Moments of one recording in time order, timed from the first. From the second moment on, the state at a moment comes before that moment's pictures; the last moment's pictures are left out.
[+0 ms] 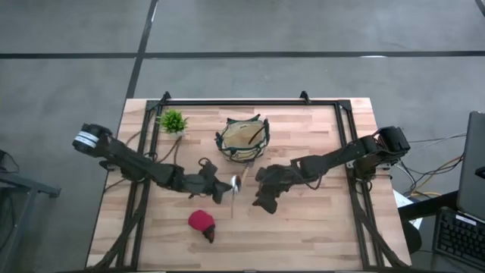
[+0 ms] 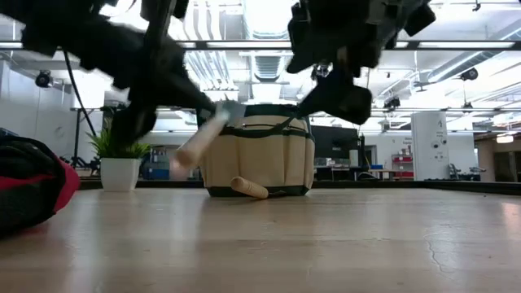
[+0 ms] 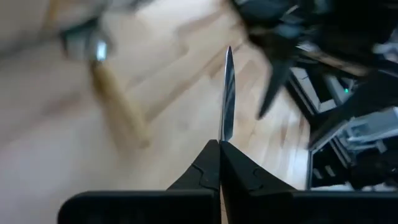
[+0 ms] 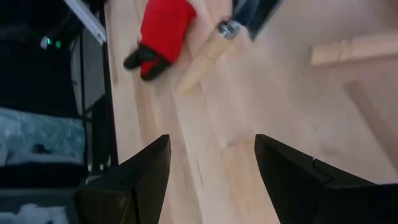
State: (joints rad) left arm -0.34 1.39 0.59 0.33 -0.37 -1.11; right arm 0.21 1.65 0.99 -0.06 -0.18 0.81
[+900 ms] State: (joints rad) left arm -0.31 1.11 0.79 -0.02 -0.45 -0.63; right arm 0.11 1.64 1.45 -0.36 0.08 0.39
